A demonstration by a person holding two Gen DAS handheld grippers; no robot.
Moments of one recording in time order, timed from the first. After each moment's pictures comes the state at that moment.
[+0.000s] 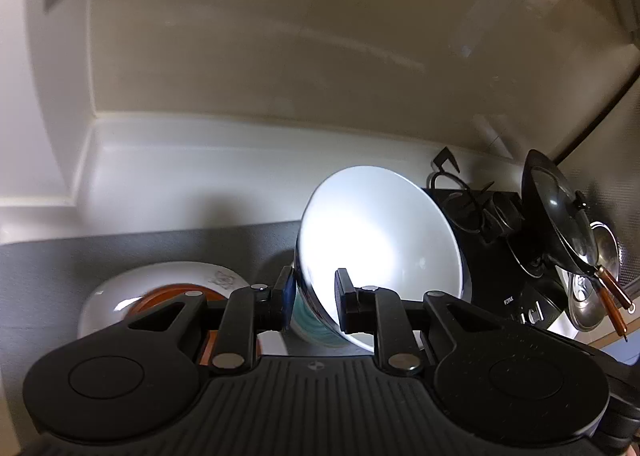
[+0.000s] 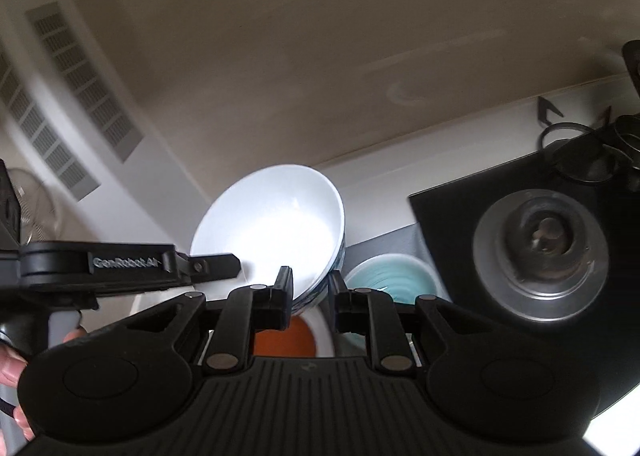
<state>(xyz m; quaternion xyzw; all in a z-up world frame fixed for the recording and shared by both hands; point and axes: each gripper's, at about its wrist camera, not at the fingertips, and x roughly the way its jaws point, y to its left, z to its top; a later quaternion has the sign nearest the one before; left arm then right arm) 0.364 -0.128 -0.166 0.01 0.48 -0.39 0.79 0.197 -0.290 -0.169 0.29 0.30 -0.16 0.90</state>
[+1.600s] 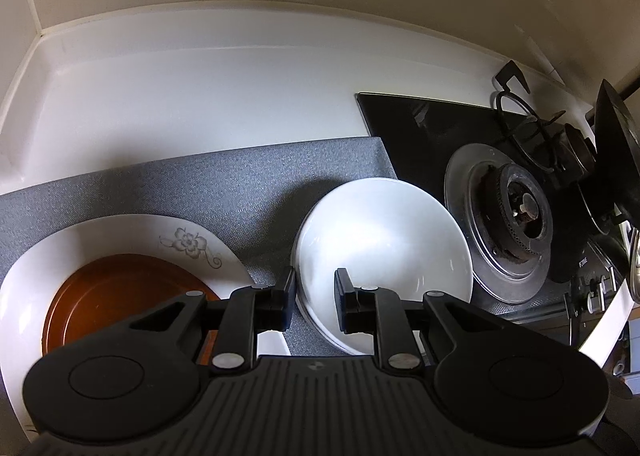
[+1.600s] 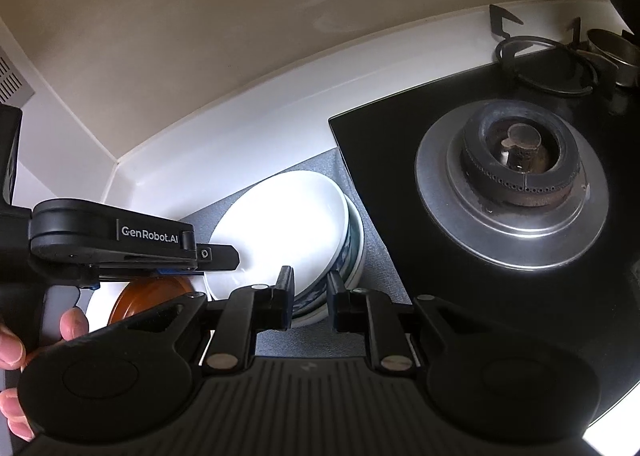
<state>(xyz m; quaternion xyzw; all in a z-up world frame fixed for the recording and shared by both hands) 0.387 -0.215 -0.292 0.09 0.54 -0.36 0.75 0.216 -0.324 -0.290 0.31 0.36 -0.21 0.85</state>
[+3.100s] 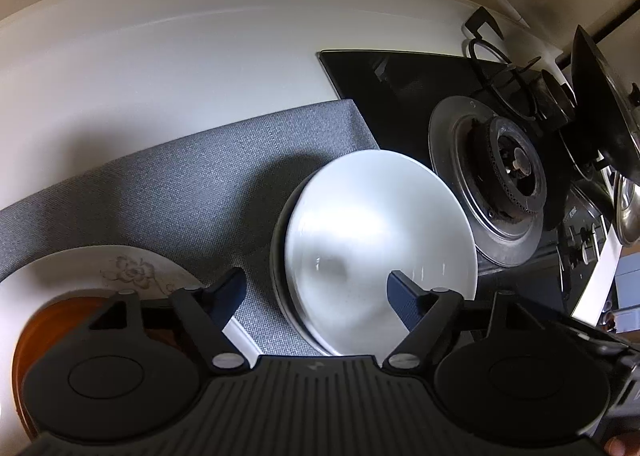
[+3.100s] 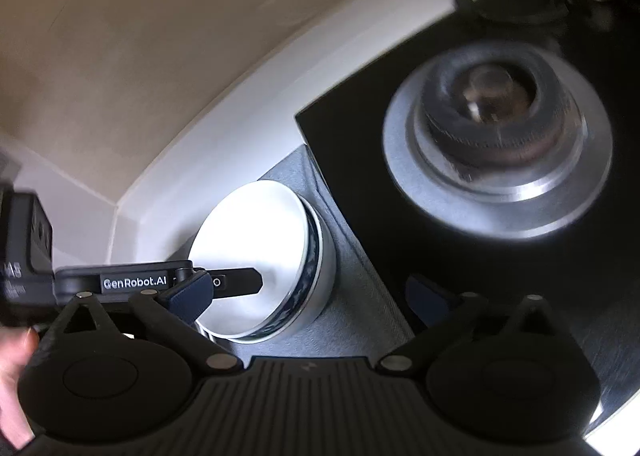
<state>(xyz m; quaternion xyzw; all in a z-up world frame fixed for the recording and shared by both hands) 0.406 -0.241 -0.326 0.13 0.57 -0.42 0.69 0.188 -0.361 -0.314 0.45 0.32 -0.20 0.81</state>
